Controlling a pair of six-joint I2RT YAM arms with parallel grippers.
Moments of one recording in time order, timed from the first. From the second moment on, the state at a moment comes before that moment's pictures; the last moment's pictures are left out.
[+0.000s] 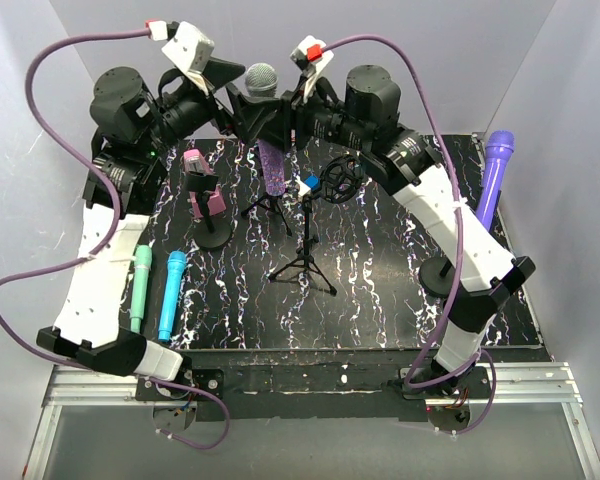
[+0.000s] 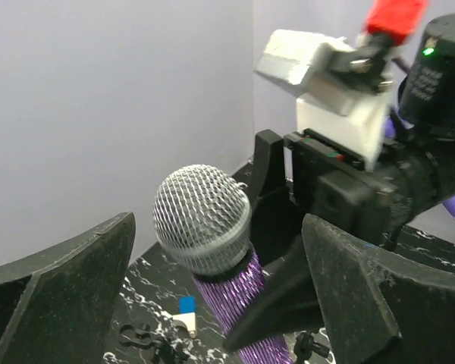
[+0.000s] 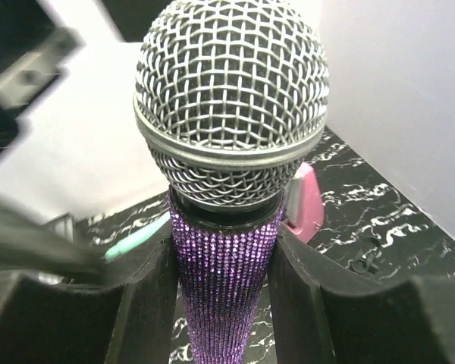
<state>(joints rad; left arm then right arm) -0.38 1.43 2.00 -0.37 0.52 -0.02 0.77 1.76 2.20 -0.43 -0.44 0.12</state>
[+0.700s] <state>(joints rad) -0.39 1.45 1.95 -0.36 0.58 0.05 0.75 1.78 2.32 -0.29 -0.03 0.45</state>
